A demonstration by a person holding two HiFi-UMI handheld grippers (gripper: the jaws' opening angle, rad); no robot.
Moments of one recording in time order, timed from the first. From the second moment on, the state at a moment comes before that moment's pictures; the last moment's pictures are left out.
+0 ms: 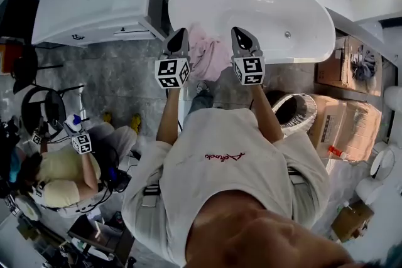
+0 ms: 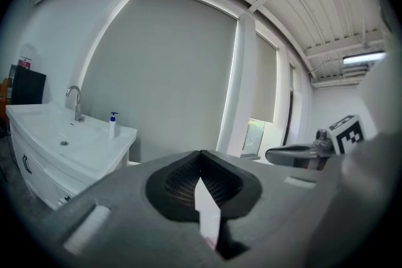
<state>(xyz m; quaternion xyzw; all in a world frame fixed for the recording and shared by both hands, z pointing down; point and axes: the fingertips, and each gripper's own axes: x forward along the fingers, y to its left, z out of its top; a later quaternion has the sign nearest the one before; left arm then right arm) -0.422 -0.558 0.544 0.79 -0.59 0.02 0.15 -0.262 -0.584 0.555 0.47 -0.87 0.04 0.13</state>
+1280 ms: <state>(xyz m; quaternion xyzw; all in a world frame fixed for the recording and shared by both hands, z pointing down) -0.393 -0.550 0.811 0.77 -0.47 0.24 0.35 -0.288 -0.547 0.834 0.34 -0.82 0.36 0.27</state>
